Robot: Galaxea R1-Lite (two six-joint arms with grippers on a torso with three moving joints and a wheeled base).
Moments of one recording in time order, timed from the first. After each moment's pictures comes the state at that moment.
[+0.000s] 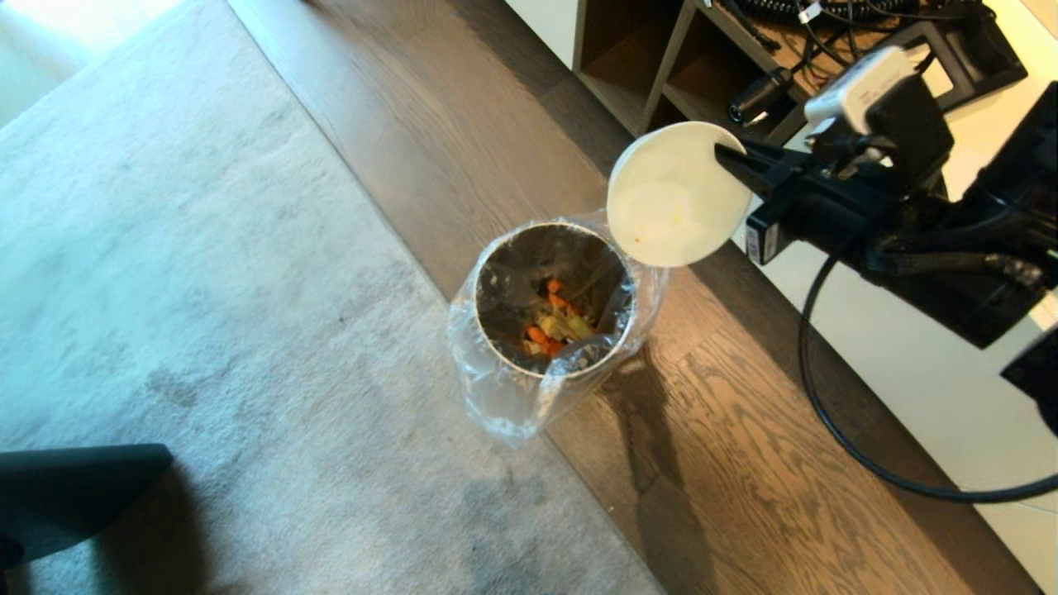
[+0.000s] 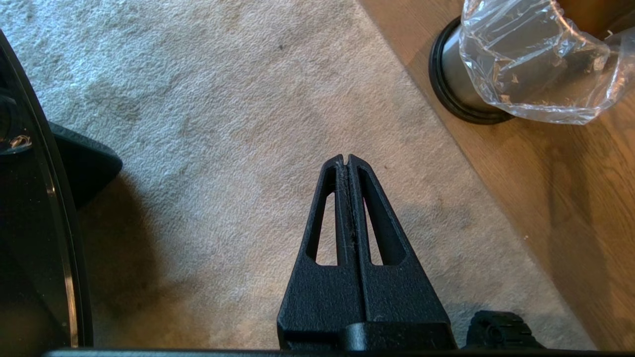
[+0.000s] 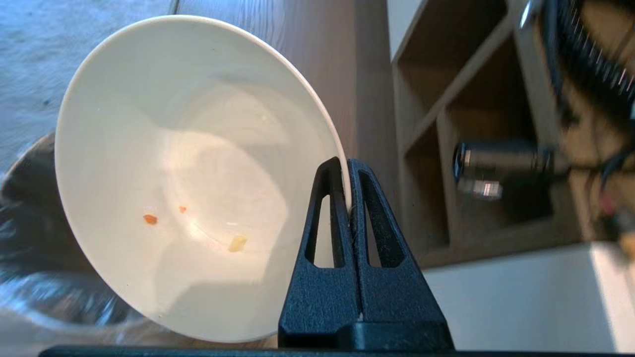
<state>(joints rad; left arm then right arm) 0.00 0.00 0.00 -0.01 0.01 -0.08 0.50 1.56 -0.92 -0.92 0.04 -0.61</state>
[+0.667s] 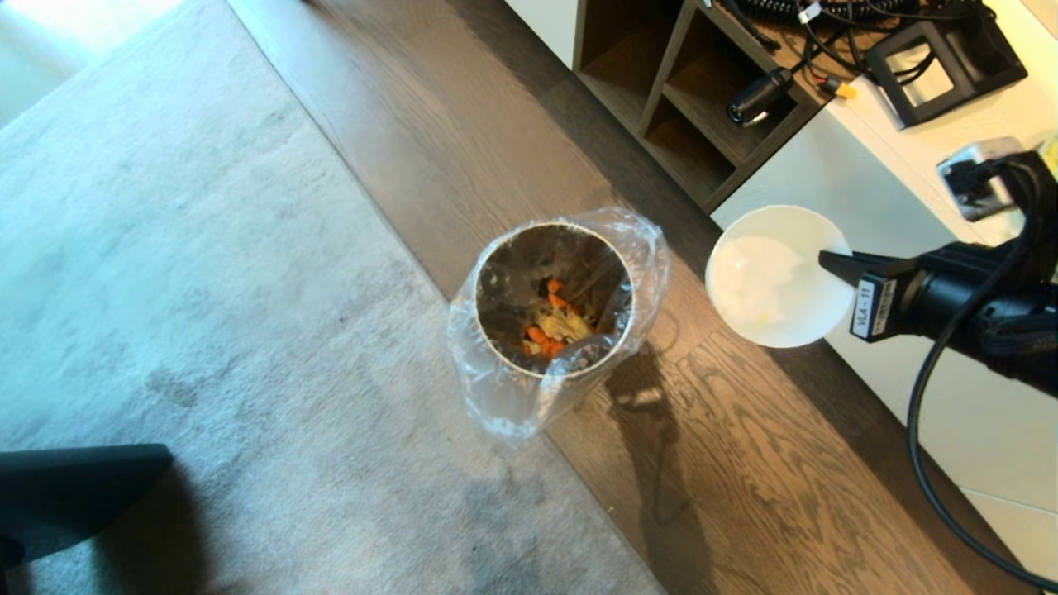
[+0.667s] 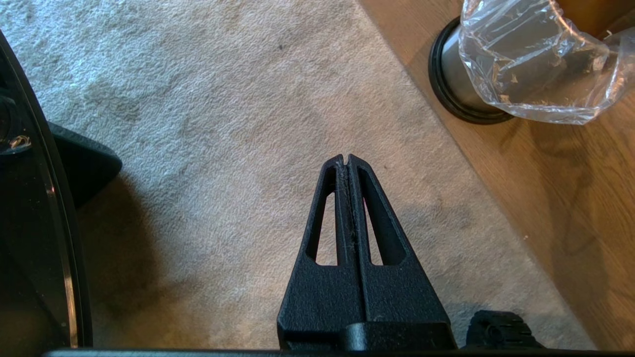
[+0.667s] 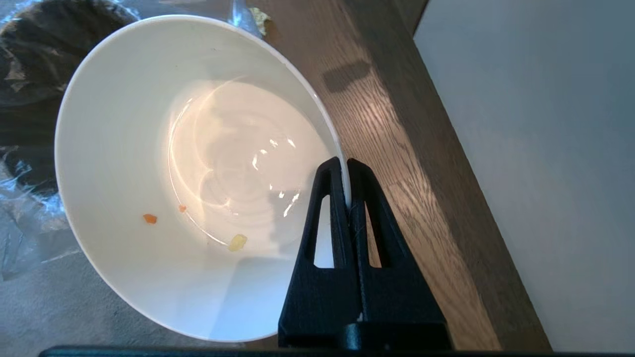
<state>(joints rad) 0.00 0.00 0.00 -0.01 0.01 -0.08 0.36 1.34 -0.73 -0.55 -0.12 -0.09</state>
